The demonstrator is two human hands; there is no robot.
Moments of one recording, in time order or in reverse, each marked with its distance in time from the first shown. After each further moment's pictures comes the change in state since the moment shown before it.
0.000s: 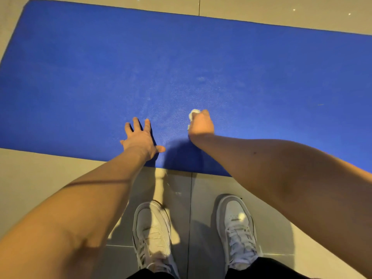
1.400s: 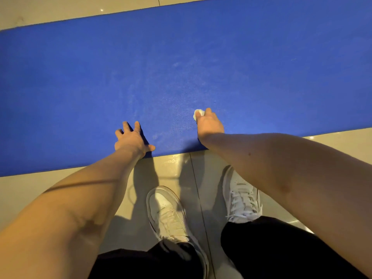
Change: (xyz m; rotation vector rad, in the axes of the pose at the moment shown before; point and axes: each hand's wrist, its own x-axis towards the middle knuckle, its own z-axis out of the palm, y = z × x) left_hand -0.019 -0.014 0.003 0.135 -0.004 0.018; right_hand -0.084 0.046 -0.008 -0.199 0.109 0.093
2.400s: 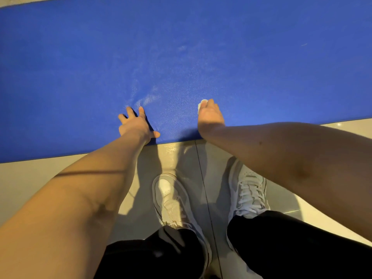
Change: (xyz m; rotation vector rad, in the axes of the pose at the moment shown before) left_hand 0.005 0.000 0.003 0.078 0.038 0.019; right_hand -0.011 -0.018 0.019 -0.099 0.060 -0.009
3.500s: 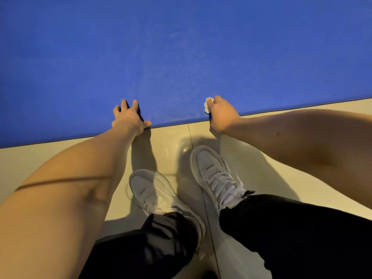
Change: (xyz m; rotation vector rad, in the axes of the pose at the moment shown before) left_hand -0.021 -0.014 0.023 -0.211 0.030 0.019; right_hand -0.047 0.074 -0.005 0.096 -0.171 -0.170
